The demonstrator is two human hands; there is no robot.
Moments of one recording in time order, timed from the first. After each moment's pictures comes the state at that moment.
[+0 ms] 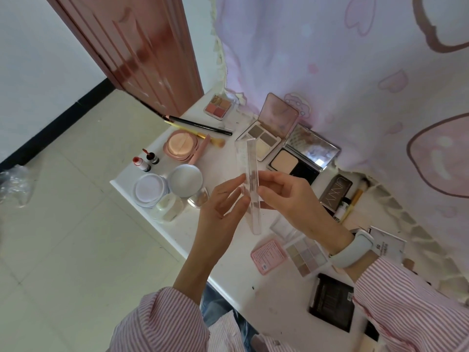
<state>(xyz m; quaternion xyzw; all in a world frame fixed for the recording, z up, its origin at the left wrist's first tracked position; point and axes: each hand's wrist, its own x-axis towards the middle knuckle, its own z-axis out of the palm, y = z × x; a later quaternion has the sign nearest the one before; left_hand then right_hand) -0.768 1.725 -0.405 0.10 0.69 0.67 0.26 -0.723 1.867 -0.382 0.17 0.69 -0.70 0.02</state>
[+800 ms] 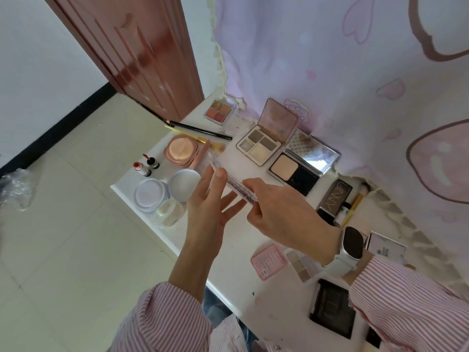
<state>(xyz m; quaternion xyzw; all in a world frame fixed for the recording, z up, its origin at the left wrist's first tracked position) -0.787 1.734 -0.385 -0.07 0.58 0.75 0.31 -0.729 1.855 -0.366 0.01 0.97 -0.23 0.06</state>
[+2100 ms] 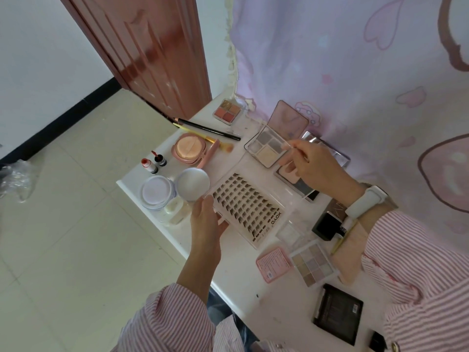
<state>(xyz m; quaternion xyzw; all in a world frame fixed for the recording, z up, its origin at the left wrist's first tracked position) -0.789 1.722 -0.423 -0.23 0.61 0.71 0.26 -0.776 1.929 -0.396 0.20 0.88 -0.44 0.02</state>
